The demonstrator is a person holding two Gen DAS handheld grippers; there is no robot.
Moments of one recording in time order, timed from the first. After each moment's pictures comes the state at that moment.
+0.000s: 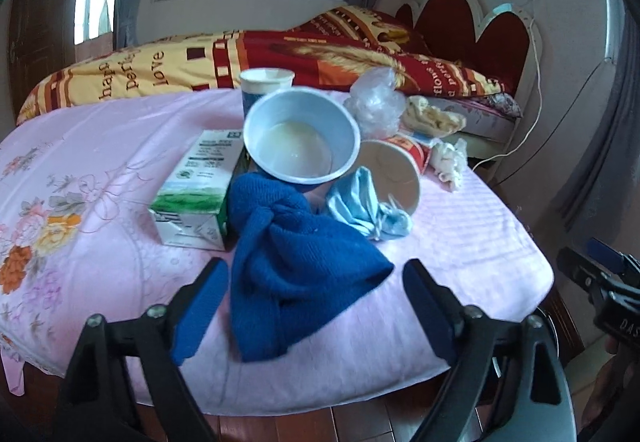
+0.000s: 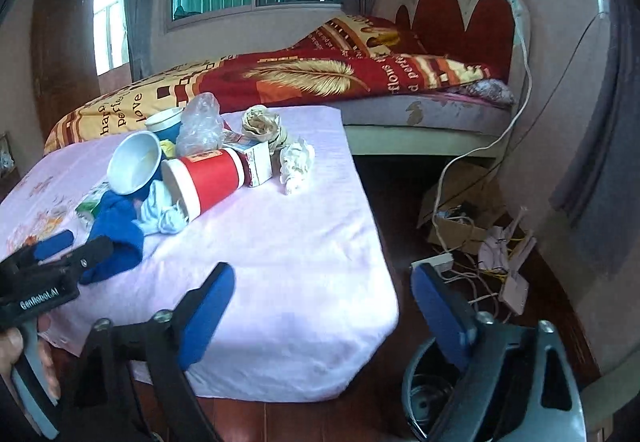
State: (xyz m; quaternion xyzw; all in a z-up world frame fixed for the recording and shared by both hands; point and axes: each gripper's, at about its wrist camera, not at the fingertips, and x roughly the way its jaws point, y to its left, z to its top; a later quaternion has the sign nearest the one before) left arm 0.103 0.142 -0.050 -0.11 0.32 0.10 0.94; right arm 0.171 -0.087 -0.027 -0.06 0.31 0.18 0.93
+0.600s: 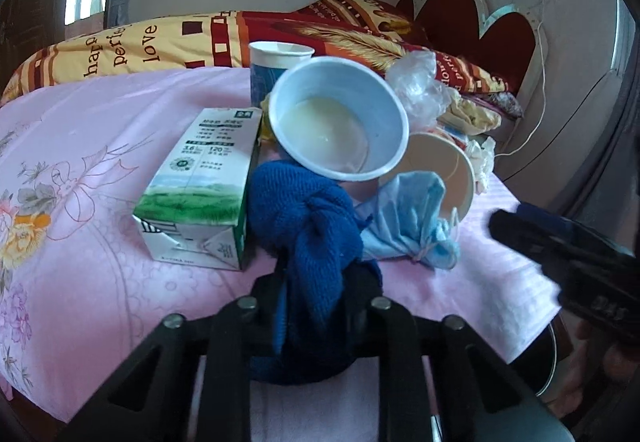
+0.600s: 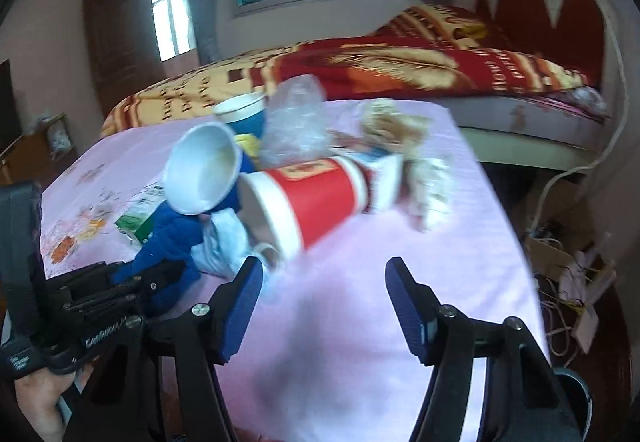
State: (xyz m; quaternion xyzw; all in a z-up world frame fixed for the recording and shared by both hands) left arm 0.122 0.177 -0.069 -0.14 0.33 0.07 0.93; right arm 0.208 0.018 -0.041 -0.06 0.32 0.33 0.89
